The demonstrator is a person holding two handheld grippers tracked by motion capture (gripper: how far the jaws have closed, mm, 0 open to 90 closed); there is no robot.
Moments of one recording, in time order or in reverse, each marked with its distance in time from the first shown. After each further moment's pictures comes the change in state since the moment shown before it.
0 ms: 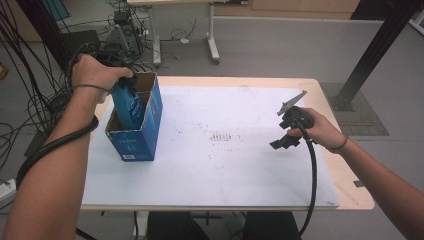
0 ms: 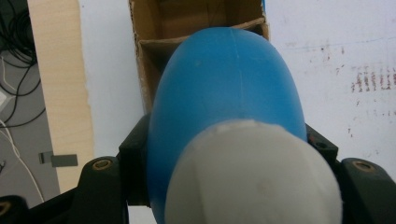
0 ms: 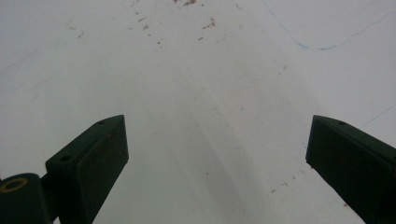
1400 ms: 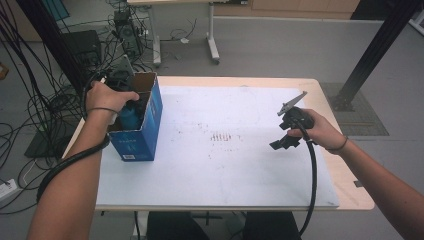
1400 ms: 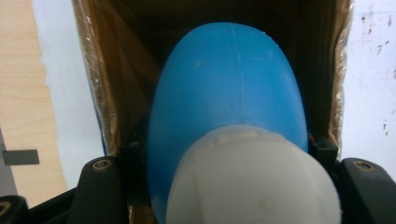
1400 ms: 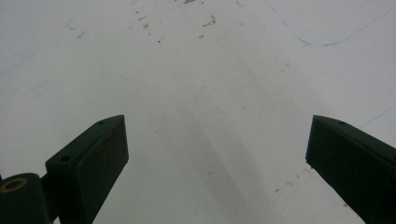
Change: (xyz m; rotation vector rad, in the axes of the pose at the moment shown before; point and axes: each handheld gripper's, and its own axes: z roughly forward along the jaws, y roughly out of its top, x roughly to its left) left arm 0.004 -0.012 0.071 0.082 -0.025 -0.034; right arm 0.000 -0.002 0.002 0.001 0.007 0.019
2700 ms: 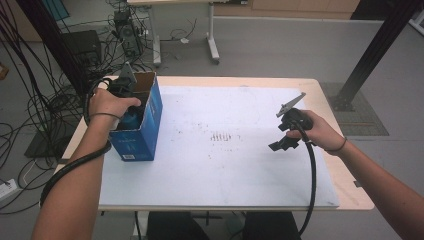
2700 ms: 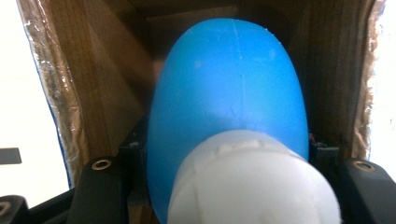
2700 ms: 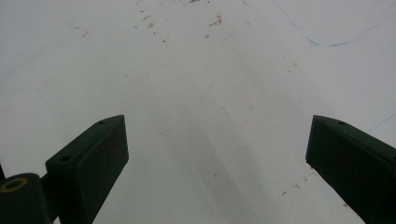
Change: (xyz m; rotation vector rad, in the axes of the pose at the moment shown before) left arm 0.000 -0.004 0.014 0.022 -0.015 -0.001; right arm 0.003 0.000 0.003 0.000 0.009 -0.001
